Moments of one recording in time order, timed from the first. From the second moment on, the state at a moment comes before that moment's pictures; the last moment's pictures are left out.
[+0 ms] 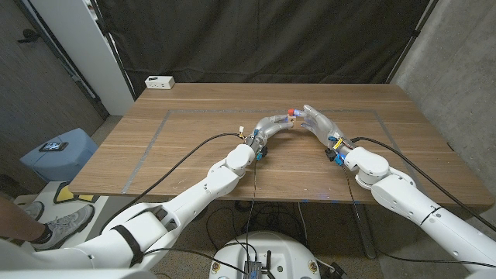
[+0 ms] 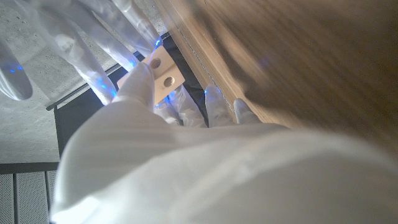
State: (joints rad) left arm 0.62 0.18 0.74 -1.04 -0.21 -0.29 0.15; left_hand 0.93 0.07 0.29 -0.15 0.19 0.82 -0.21 0.20 0.19 0.82 -0.21 0.20 0.40 0.44 -0.05 0.20 0.19 0.11 0.11 0.20 0.18; right arm -1.05 -0.74 -0.40 -1.76 0.56 0.09 -0.03; right_hand 0.18 0.11 0.26 -0.08 0.19 0.54 -0.11 0.19 0.18 -0.14 -0.05 0.19 0.18 -0.17 0.05 0.20 0.20 0.07 0.05 0.19 0.16
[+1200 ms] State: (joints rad) left arm 0.63 0.18 0.74 -1.06 -0.20 -0.28 0.16; left_hand 0.93 0.07 0.29 -0.15 0.19 0.82 -0.21 0.19 0.19 0.82 -0.21 0.20 0.40 0.44 -0.05 0.20 0.19 0.11 0.11 0.20 0.18; right arm -1.07 -0.77 -0.38 -1.79 0.57 0.11 -0.01; right_hand 0.18 0.11 0.26 -0.08 0.19 0.56 -0.11 0.19 0.18 -0.12 -0.04 0.19 0.18 -0.18 0.04 0.20 0.20 0.08 0.05 0.19 0.17
